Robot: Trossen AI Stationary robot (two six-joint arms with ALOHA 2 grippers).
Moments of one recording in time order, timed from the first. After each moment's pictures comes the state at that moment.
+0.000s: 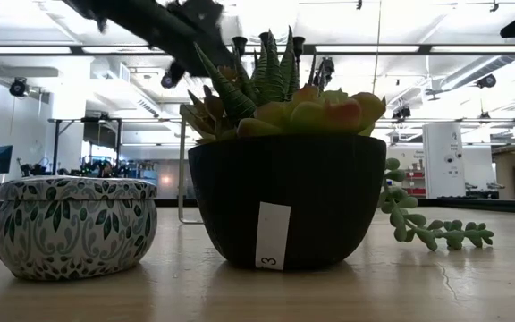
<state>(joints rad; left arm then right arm) 0.08 1.27 0.85 0.13 -0.40 -0.11 -0.39 0.02 0.84 -1.11 0.05 0.15</state>
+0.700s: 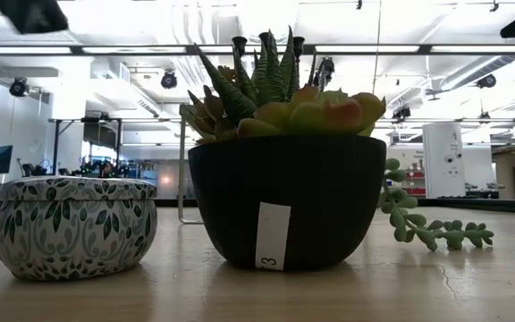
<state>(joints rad) -0.18 0.91 1.23 -1.47 0.11 -0.37 -0.39 0.02 0.84 -1.11 0.05 0.15</state>
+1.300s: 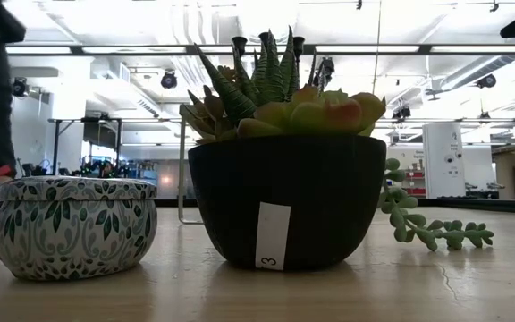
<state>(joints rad) -0.61 0.94 1.03 -1.34 0.14 -0.60 -0.39 0.02 0.84 -1.11 0.05 0.15</state>
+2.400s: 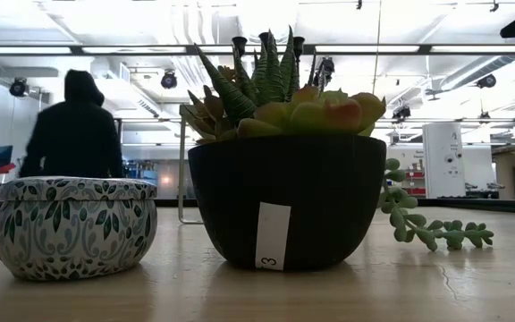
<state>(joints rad) -1.05 0.98 0.48 -0.43 -0.09 -1.35 -0.39 0.02 0.84 -1.11 0.05 0.15</state>
